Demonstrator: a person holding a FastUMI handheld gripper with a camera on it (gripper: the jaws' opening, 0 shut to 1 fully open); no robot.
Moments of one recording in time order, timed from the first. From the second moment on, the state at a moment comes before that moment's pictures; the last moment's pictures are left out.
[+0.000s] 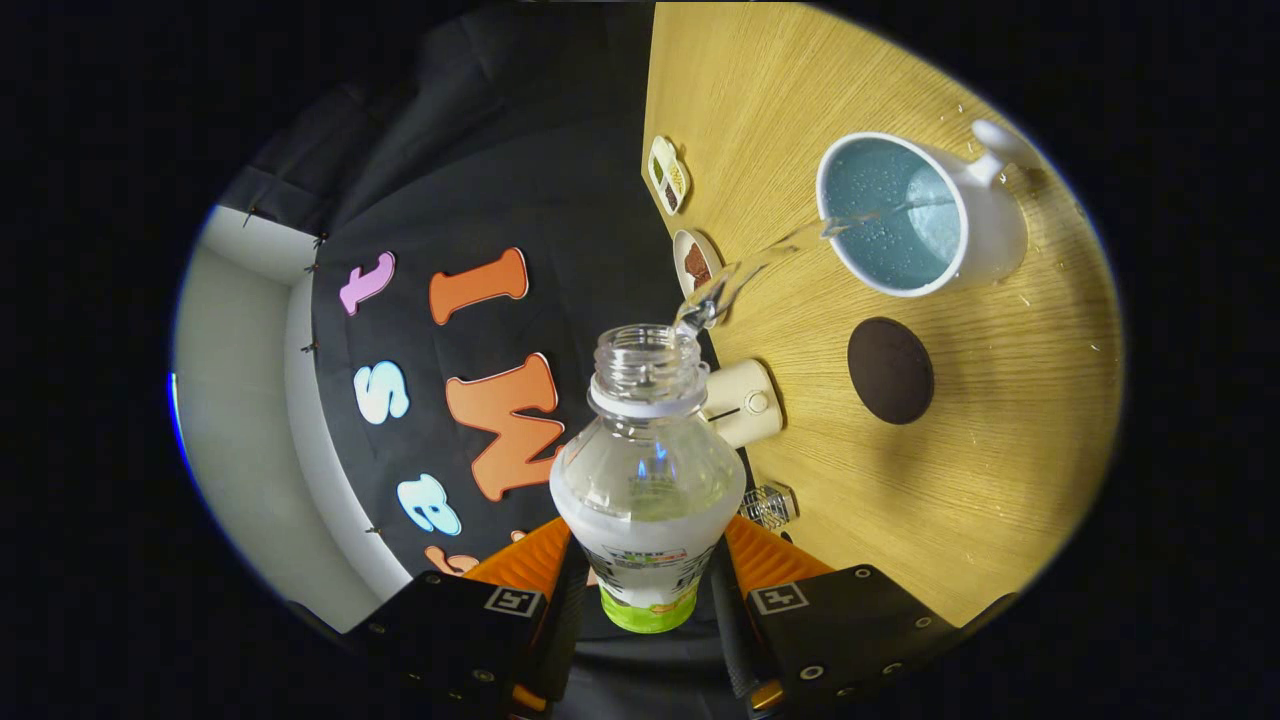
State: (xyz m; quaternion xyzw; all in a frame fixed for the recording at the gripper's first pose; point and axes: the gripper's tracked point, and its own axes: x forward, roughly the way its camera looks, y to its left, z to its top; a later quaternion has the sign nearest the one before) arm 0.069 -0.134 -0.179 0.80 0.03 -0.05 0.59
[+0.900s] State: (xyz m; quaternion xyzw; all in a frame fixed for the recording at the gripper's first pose) arm 0.068 -0.135 -0.170 0.83 0.03 -0.05 0.56
